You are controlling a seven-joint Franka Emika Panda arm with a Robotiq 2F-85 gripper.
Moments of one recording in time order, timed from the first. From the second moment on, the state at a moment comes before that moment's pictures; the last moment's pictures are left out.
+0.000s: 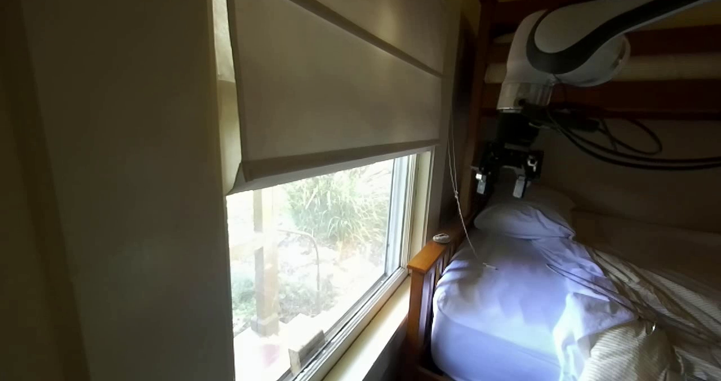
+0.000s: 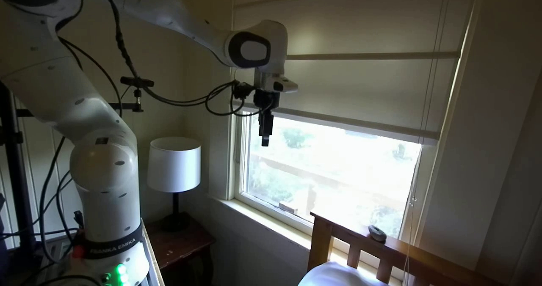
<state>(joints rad) -0.13 -0.53 -0.02 -2.43 0.08 1.97 0.34</state>
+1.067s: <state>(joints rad) -0.28 -0.61 -0.05 -2.29 -0.28 2.02 0.31</state>
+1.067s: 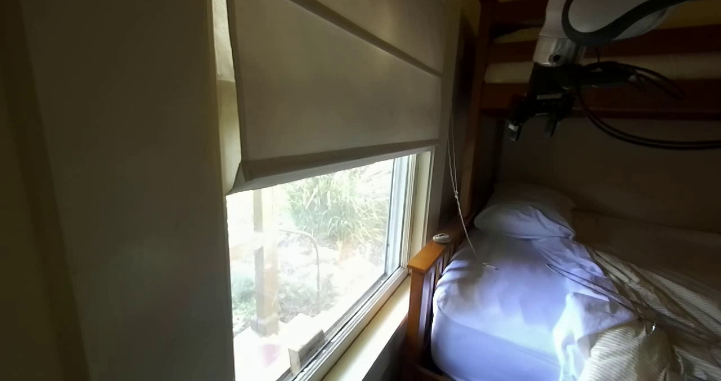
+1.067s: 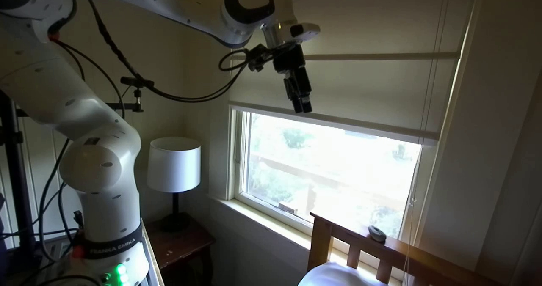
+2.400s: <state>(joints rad) -0.47 -0.54 -0.07 -2.50 -0.51 2.18 0.54</state>
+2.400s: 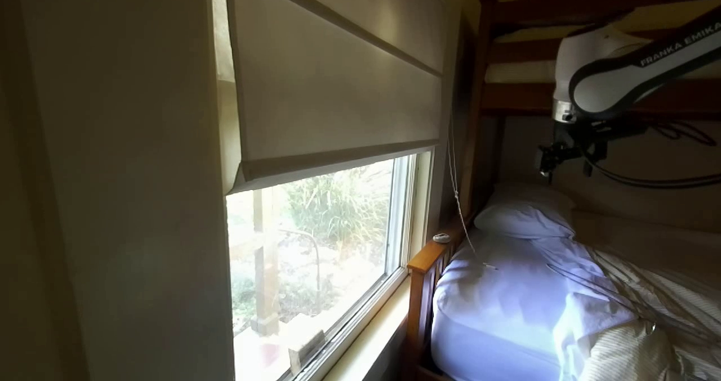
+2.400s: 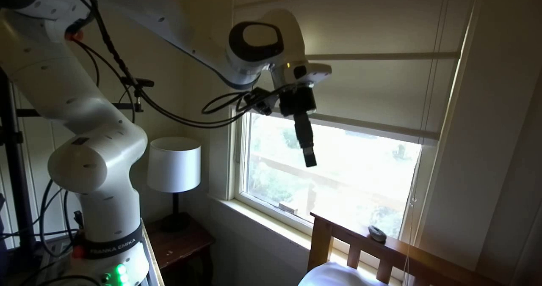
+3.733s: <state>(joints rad) -0.54 0.02 -0.32 -2.44 -0.53 2.17 0.70</state>
